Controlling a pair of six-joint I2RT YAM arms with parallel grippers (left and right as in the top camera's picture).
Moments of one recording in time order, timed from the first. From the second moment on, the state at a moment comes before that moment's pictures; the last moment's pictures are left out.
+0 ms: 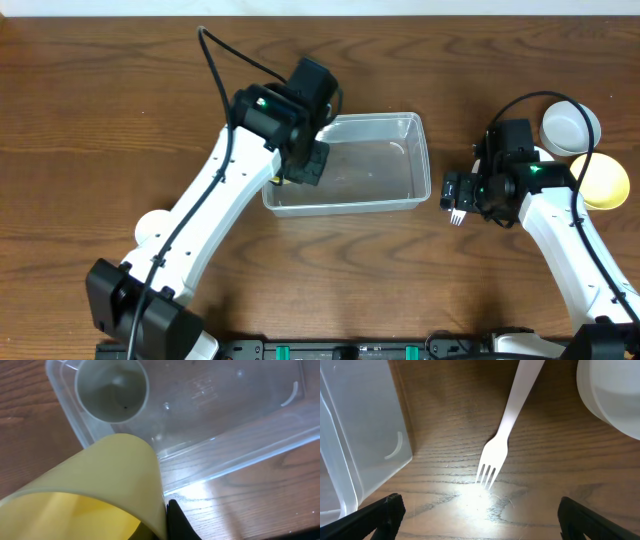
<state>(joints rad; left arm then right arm) -0.55 1.70 1.65 -1.34 -0.03 -0.19 0.07 1.40 0.95 -0.88 -0.03 0.26</state>
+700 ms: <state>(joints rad) -0.55 1.72 1.39 -1.14 -0.03 -0.20 0.07 1.40 0.95 -0.90 -0.03 0.26</state>
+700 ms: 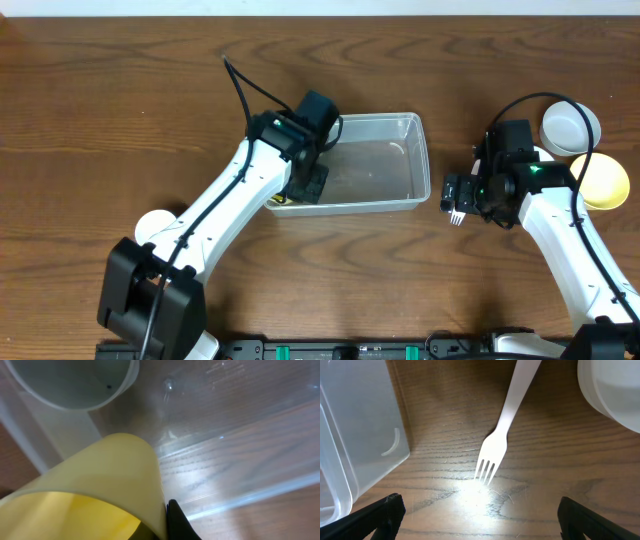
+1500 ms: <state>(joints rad) -0.55 1.85 1.44 -1.22 -0.12 -0.20 0.07 1.40 0.95 -0.91 -0.03 0.26</state>
